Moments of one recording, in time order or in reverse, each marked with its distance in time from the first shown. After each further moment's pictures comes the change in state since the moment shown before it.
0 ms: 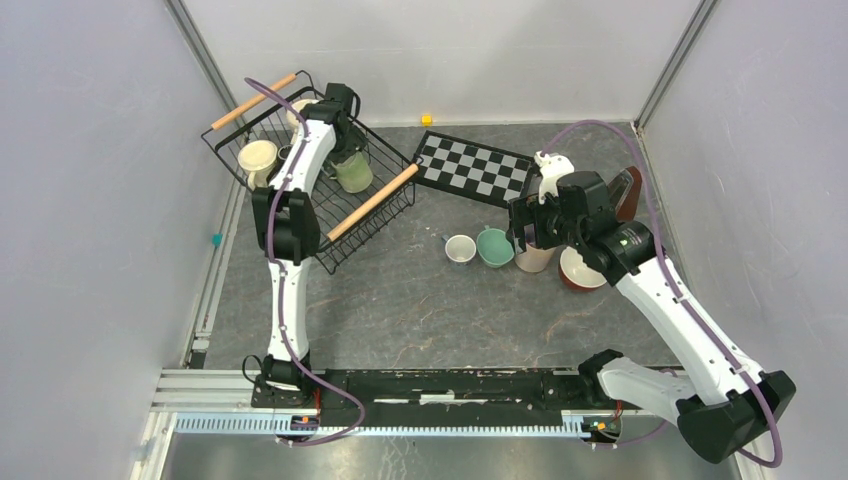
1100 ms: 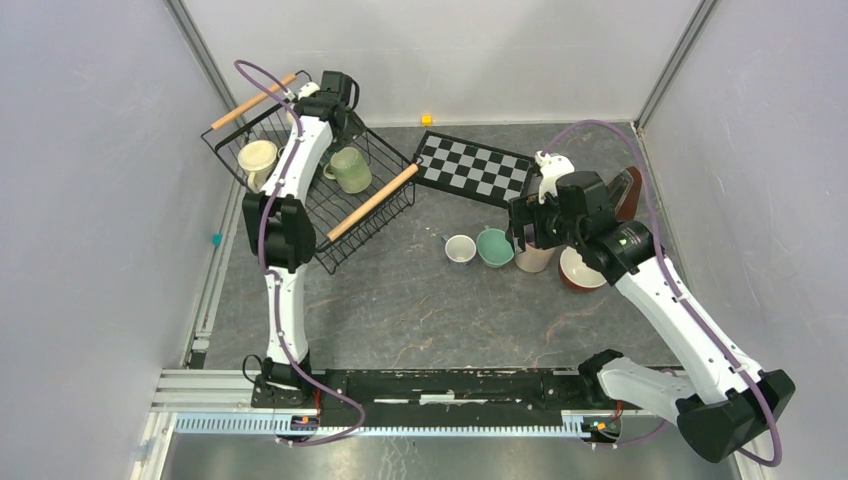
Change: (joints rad) left arm -0.019 -0.138 -0.049 0.062 -0.069 0.074; right arm 0.000 0.001 0.001 0.000 0.001 0.018
